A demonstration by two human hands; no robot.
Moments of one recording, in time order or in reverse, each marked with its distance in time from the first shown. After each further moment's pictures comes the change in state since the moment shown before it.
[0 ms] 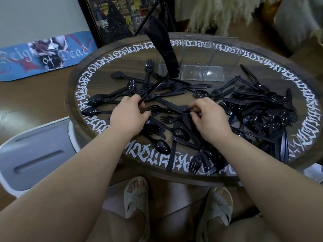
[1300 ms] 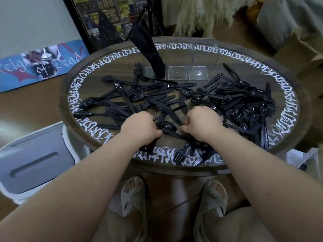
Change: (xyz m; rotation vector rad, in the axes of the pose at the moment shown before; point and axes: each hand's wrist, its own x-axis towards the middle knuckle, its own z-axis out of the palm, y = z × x) left_hand -0.034 0.049 0.015 0.174 -0.300 0.057; right_hand -0.015 -0.004 -0.023 -0.374 -0.351 0.130
